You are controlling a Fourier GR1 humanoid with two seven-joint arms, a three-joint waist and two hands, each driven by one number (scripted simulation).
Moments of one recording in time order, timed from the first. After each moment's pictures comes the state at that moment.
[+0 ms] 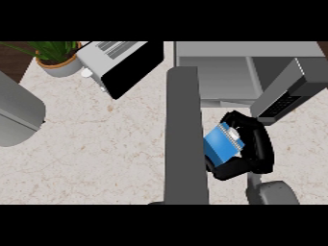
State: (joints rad) left arm 0.60 0.04 0.29 -2.10 0.28 -0.39 -0.29; right arm -0.13 -0.03 0.16 -1.48 -0.12 -0.09 -0.31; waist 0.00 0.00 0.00
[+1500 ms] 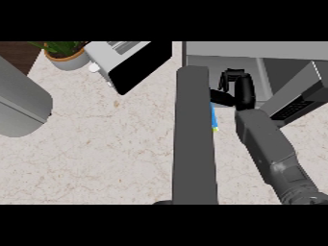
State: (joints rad) left arm 0.44 0.09 0.37 -1.94 0.30 -0.47 -0.27; right arm -0.87 -0.10 -0.17 -0.31 -0.04 -0.28 -0.79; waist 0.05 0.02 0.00
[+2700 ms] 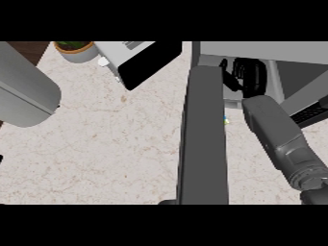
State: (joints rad) left arm 0.38 0.10 0.37 -1.88 0.27 -0.49 -0.29; right arm -1.02 -0.17 -0.15 -0.12 0.10 -0.74 -0.77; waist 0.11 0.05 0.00
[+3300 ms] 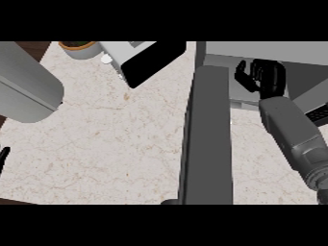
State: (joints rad) left arm 0.32 0.11 0.35 -1.84 0.25 -0.48 -0.28; right arm -1.01 -0.26 -0.15 -0.07 0.11 -0.75 -0.73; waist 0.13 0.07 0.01
